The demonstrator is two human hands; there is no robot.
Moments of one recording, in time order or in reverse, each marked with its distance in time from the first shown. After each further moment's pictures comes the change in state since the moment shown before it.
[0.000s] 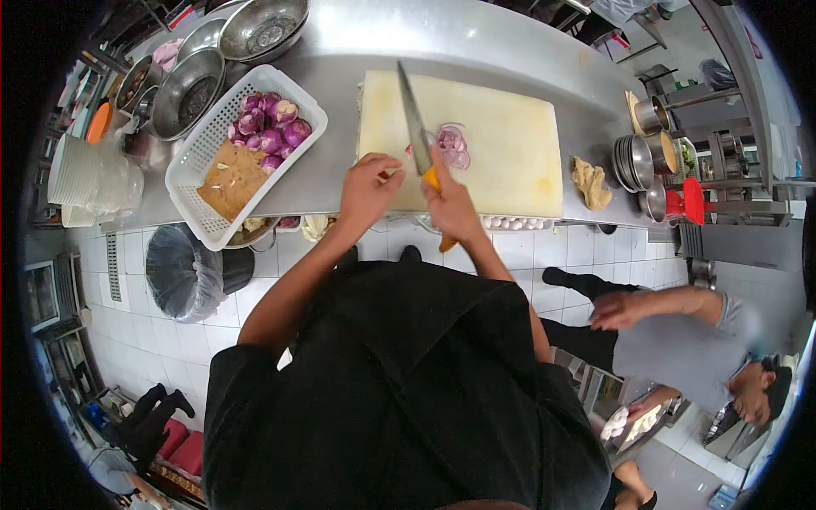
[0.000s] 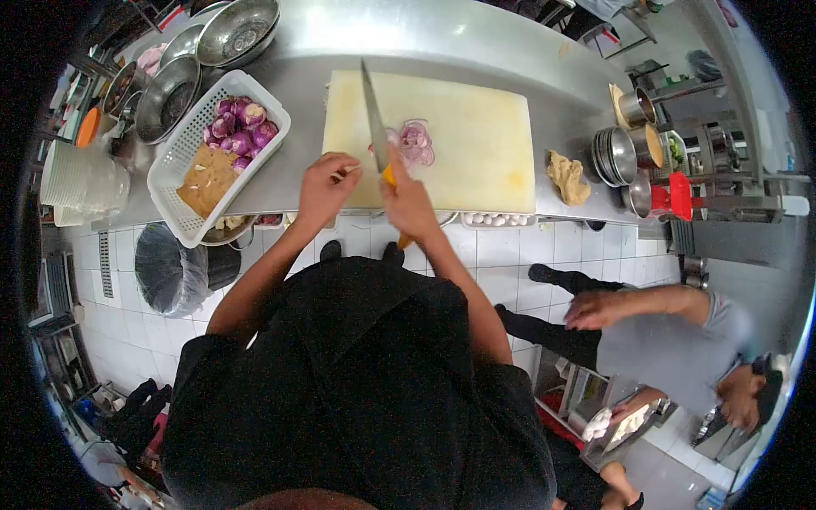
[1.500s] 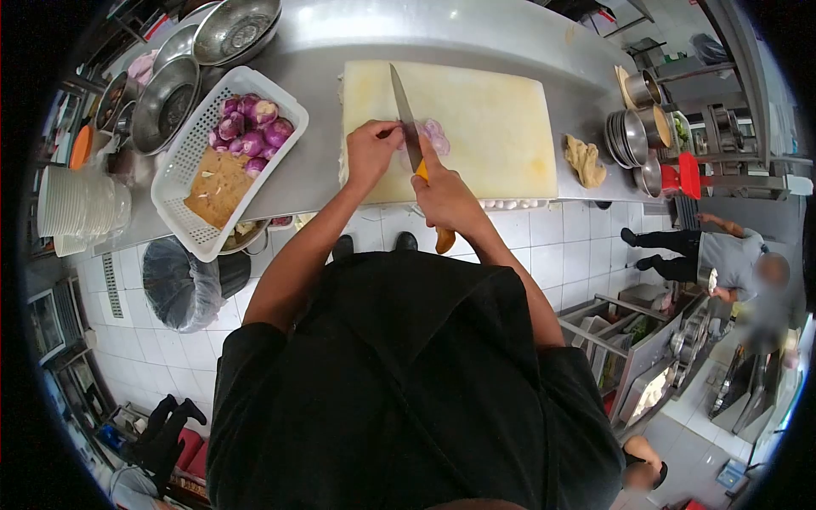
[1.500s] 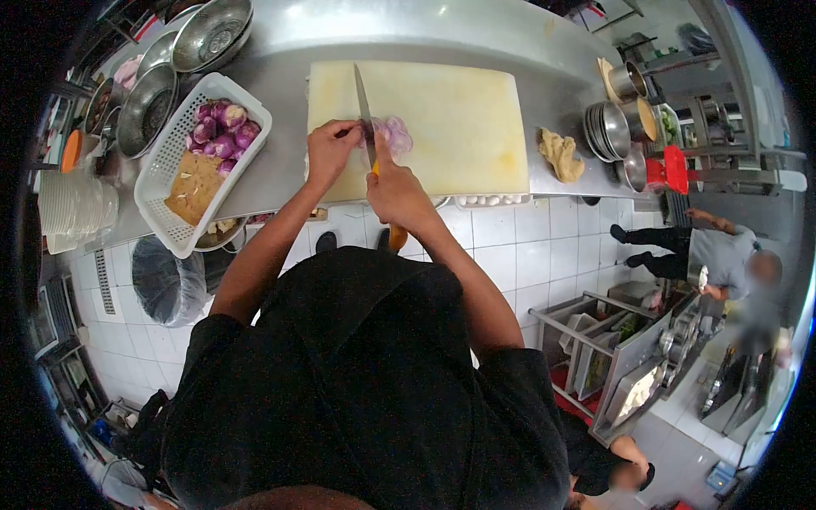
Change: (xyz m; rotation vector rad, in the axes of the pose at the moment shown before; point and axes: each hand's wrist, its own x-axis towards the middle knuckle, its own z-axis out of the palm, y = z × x) left_hand 0.059 -0.030 0.043 -0.209 0.067 -0.138; right_hand -0.004 -0.062 -0.029 -0.027 -0.217 0.303
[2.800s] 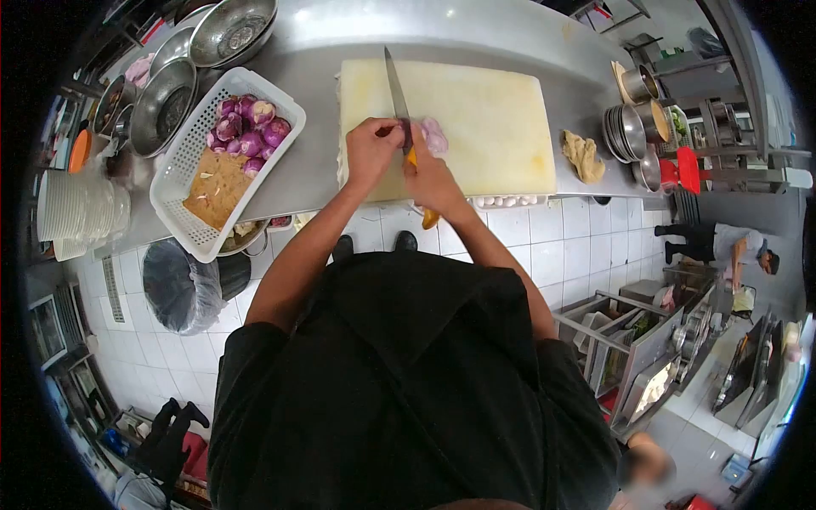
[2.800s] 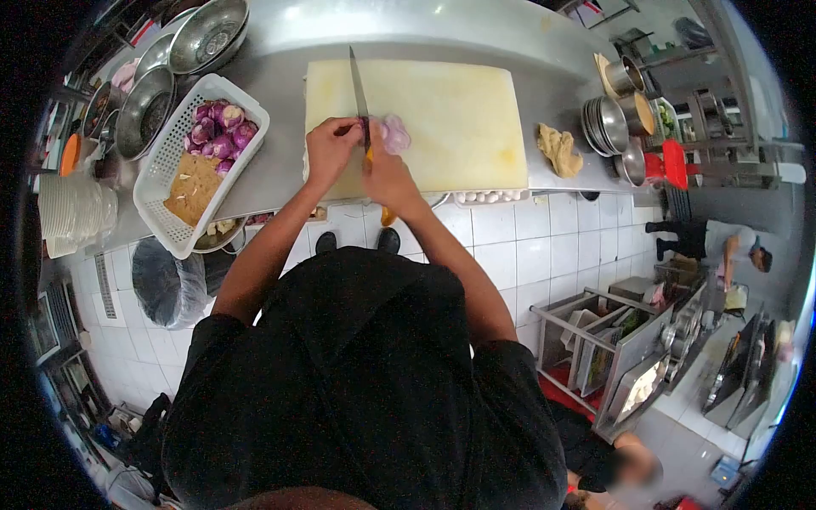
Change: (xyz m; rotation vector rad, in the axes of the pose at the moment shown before) left_hand -0.005 -0.001 0.005 0.075 0.041 0.021; right_hand 0.049 0.045 0.034 -0.110 0.195 -0.161
